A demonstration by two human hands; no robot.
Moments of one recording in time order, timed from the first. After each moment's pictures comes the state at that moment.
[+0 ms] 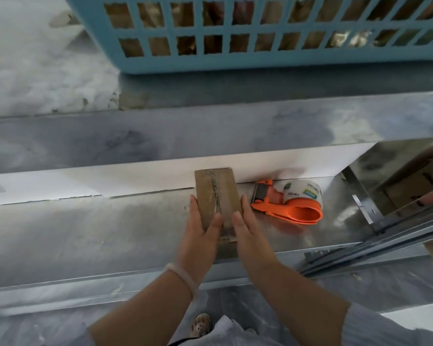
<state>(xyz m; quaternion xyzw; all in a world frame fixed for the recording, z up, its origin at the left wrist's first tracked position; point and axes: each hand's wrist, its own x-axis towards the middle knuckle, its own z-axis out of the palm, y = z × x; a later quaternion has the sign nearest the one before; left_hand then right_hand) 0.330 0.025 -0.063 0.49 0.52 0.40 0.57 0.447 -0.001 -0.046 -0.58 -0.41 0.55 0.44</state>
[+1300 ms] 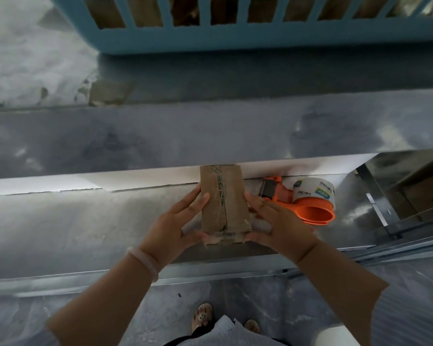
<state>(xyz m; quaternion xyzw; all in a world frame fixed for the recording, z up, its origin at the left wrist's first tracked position) 0.249 0.066 -0.080 0.84 0.40 0.25 0.28 0.530 0.033 -0.065 -0.54 -0.78 0.23 0.20</state>
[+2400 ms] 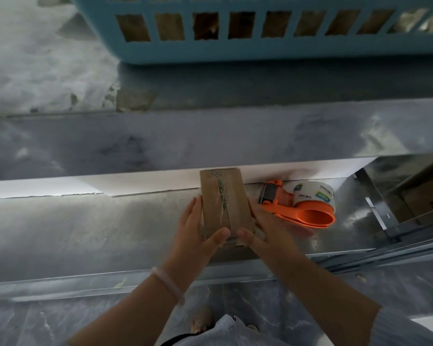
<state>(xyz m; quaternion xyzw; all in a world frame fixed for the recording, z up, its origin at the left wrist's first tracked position) 0.301 0.034 -0.065 0.61 0.50 0.34 0.52 0.491 0.008 -0.051 -0.58 -0.62 0.44 0.29</state>
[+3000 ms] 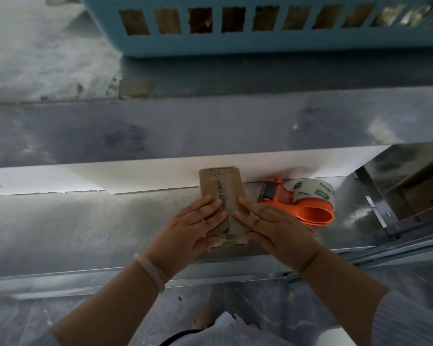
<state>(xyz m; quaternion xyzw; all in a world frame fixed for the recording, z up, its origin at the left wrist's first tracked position) 0.264 0.054 -0.067 0.91 0.32 0.23 0.08 0.529 0.025 -0.074 -0.43 -0.87 0.05 0.24</state>
